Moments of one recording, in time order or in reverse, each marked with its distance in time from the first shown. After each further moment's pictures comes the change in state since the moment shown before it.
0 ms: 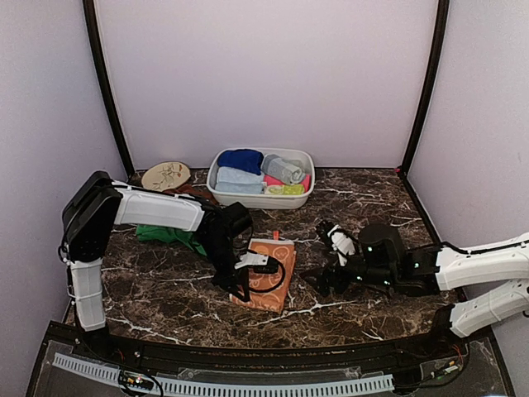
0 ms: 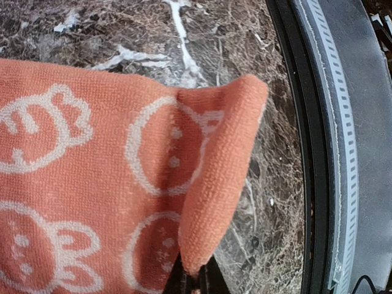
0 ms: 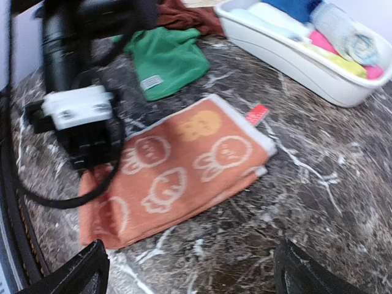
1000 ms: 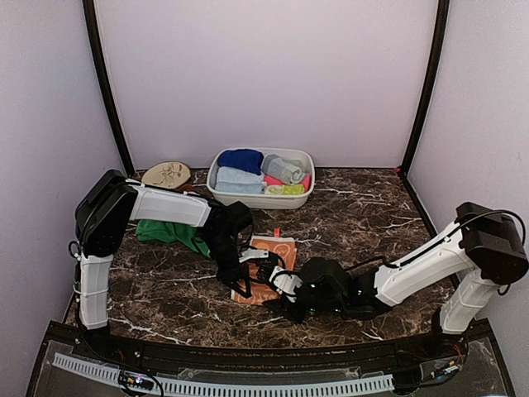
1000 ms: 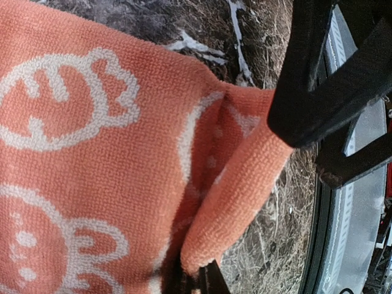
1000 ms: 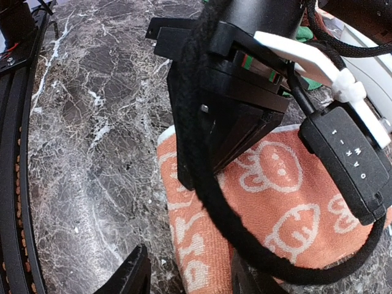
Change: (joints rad) left arm 0.045 0.130 0.104 -0.044 0.035 -0.097; right arm 0.286 0.502 0.143 0.296 0.029 -0.236
